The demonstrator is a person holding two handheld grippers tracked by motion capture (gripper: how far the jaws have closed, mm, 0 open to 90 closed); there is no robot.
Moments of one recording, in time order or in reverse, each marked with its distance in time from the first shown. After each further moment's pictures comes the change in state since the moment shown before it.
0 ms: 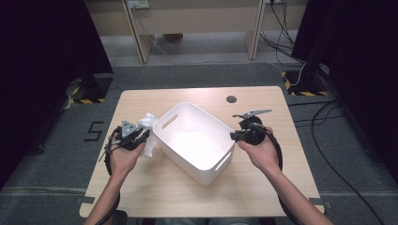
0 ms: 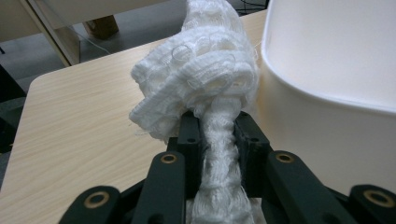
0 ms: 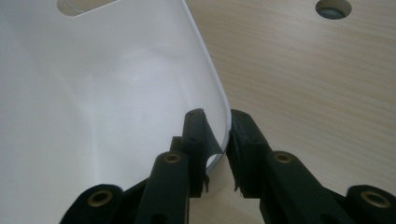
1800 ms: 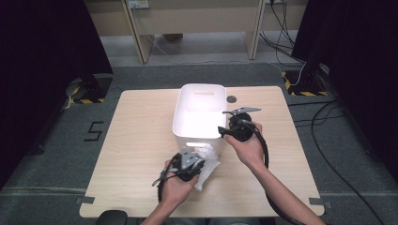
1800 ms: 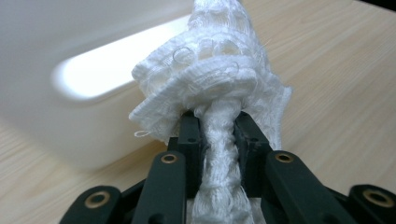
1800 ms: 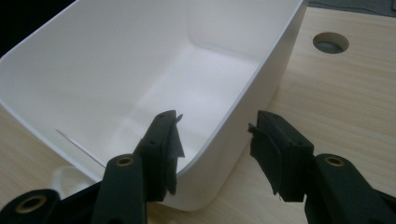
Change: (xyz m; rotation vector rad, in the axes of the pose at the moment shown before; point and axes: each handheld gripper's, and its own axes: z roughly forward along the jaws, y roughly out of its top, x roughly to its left) left arm -0.163 -0.022 -0.004 0.057 -0.248 0.091; right arm 0.014 0.013 0.030 -0.114 -0.042 0.032
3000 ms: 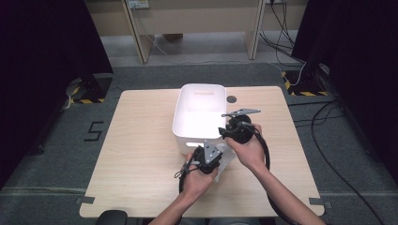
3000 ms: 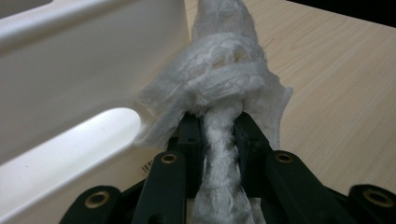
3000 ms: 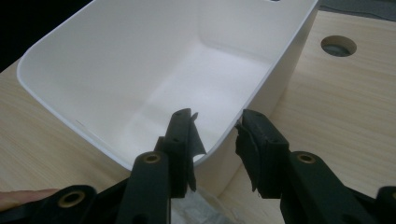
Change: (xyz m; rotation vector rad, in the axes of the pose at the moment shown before) left arm -0.043 0.032 0.066 -0.041 0.000 0.088; right arm 0.007 -0.003 -0.009 -0.008 0.020 -0.037
